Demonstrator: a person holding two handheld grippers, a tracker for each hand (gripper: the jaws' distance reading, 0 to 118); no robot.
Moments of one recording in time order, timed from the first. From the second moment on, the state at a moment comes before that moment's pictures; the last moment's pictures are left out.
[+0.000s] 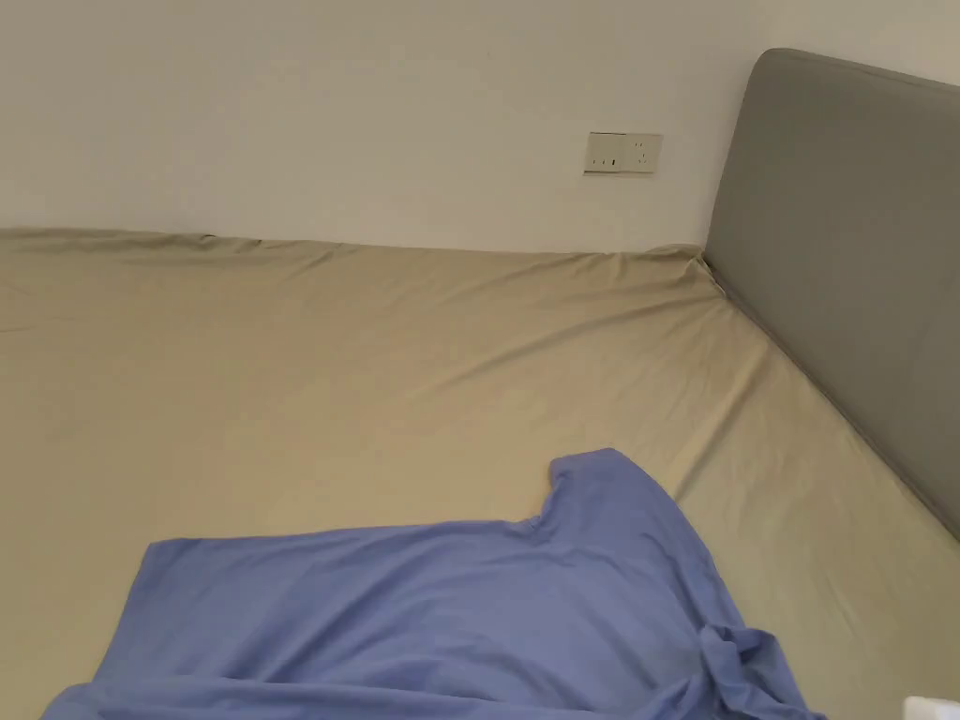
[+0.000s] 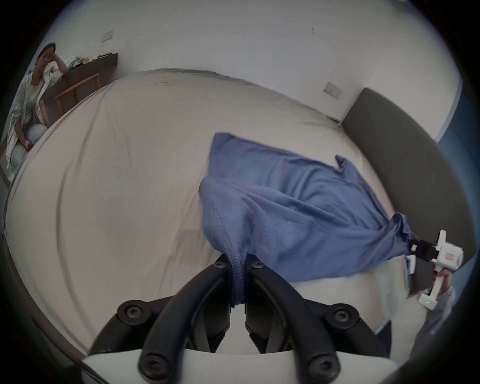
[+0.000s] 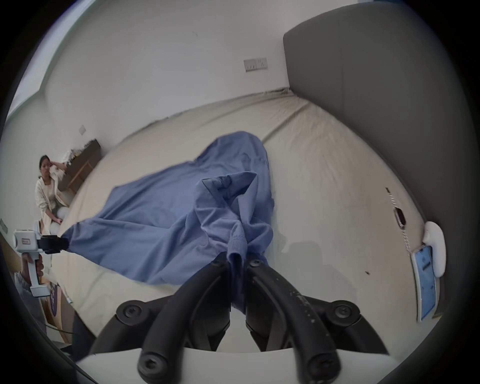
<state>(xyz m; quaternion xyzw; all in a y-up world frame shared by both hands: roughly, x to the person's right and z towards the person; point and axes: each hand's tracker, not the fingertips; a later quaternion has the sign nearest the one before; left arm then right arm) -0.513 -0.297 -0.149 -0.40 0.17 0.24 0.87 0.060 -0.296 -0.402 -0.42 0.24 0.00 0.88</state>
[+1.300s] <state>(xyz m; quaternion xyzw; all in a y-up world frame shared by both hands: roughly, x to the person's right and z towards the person) -0.518 -0.236 -0.243 -0.22 0.17 0.11 0.95 0.017 -0.243 -0.338 -0.12 0.22 0.04 0.97</state>
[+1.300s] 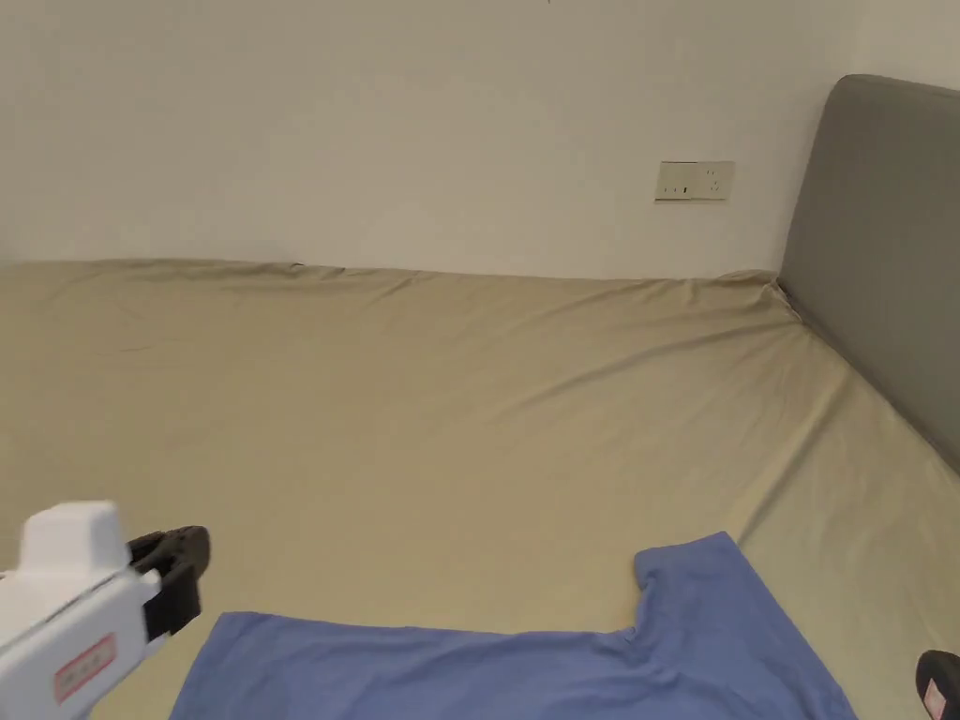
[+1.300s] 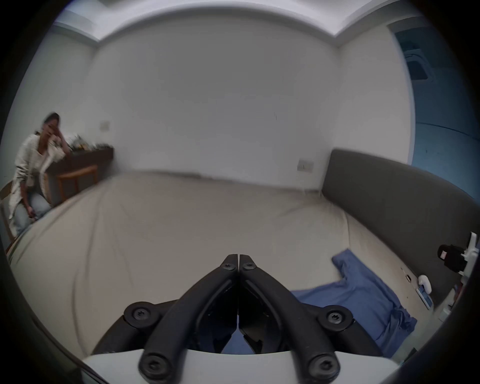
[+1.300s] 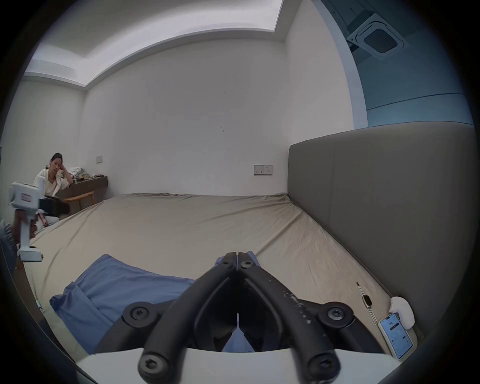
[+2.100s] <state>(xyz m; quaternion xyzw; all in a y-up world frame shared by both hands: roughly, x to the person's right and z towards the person) -0.585 -0.359 -0.331 -0.44 0.21 0.17 0.86 -0.032 -0.335 -0.526 -0.36 0.19 0.08 0.91</state>
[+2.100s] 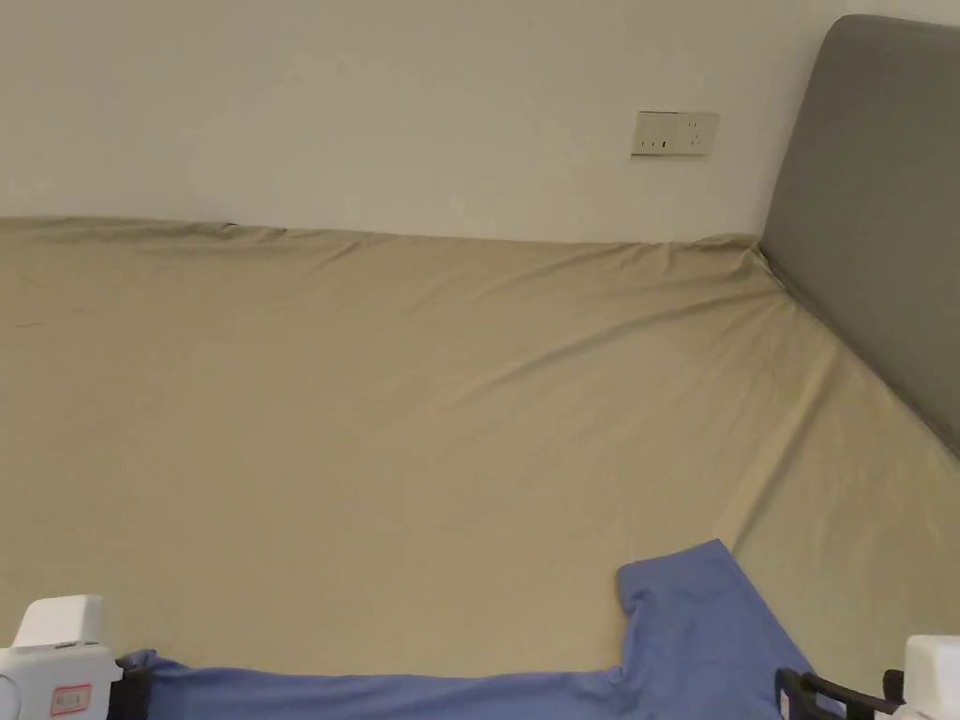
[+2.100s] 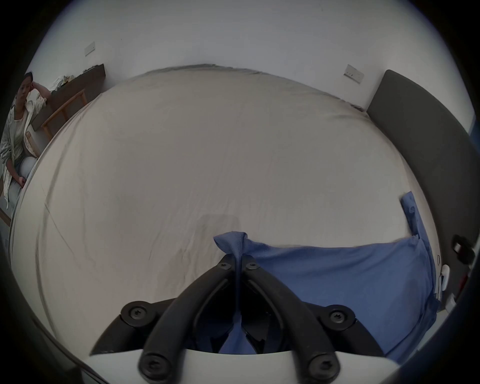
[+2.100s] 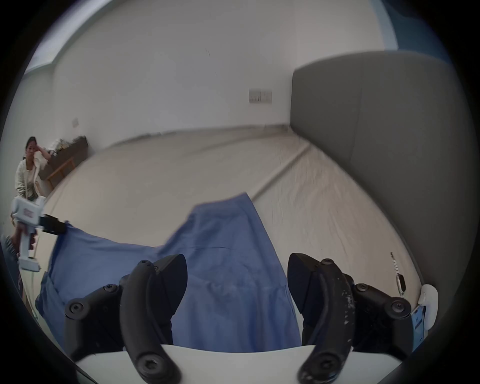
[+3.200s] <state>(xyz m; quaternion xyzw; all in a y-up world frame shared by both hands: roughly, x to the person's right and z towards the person) -0.515 -0.274 -0.113 -0.39 0.18 0.14 0.89 0.075 -0.254 -0.384 -0.41 0.26 0.05 0.87</state>
